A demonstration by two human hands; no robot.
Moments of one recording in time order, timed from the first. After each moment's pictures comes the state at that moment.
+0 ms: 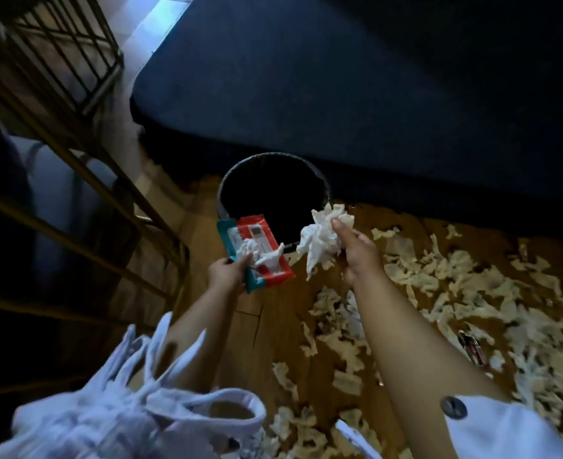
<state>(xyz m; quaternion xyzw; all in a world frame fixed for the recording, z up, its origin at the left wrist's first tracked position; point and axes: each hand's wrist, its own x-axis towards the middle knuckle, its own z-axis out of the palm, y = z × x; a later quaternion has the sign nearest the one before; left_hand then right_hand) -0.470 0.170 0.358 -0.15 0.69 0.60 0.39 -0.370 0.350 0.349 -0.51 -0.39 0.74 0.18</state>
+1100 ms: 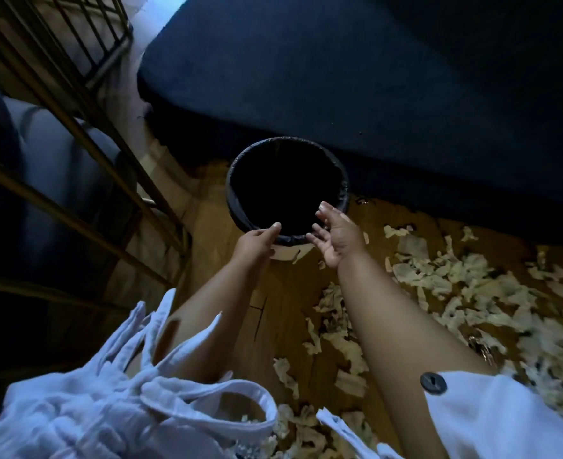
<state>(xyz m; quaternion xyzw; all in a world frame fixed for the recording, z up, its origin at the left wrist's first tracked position) -0.484 0.188 0.329 -0.02 0.70 0.58 0.42 -0.418 0.320 0.340 -0.45 -0.38 0.80 0.13</state>
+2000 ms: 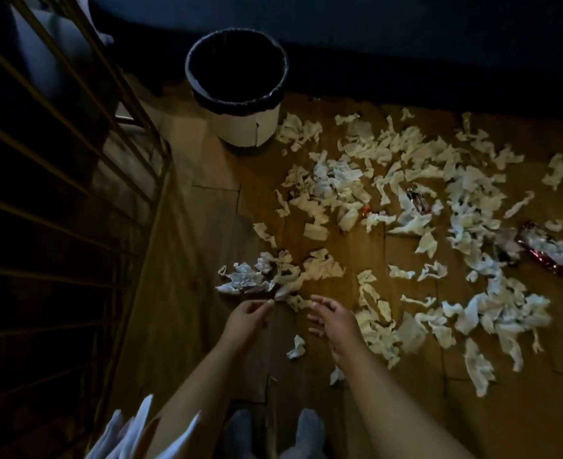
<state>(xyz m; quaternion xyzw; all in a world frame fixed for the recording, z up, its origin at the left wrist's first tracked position) -0.092 -0.069 0.346 -0.05 0.73 0.41 0.54 0.025 0.041 0.325 -0.61 -0.42 0.67 -0.01</state>
